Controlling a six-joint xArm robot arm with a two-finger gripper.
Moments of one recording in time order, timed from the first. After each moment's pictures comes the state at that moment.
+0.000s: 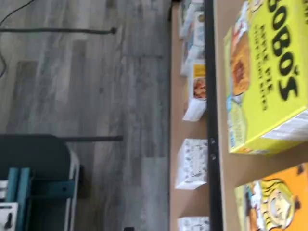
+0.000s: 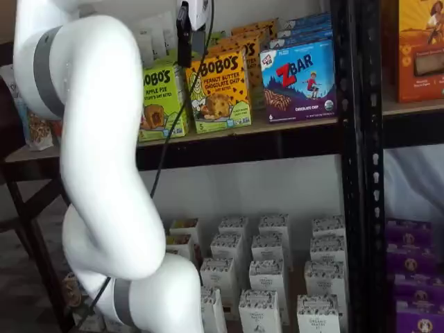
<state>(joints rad) -0.18 -0.28 -1.59 0.37 1.86 -1.63</state>
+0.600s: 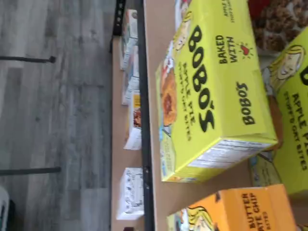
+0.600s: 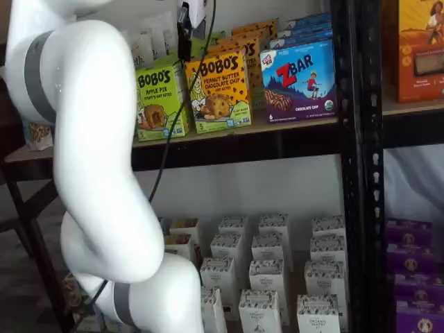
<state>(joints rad) -0.19 -0.32 -1.51 0.46 1.65 -1.63</state>
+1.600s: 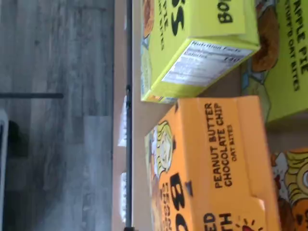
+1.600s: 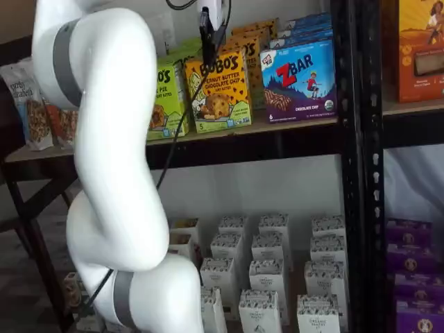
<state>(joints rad) -0.14 -0.16 -1.64 0.23 1.66 -1.66</state>
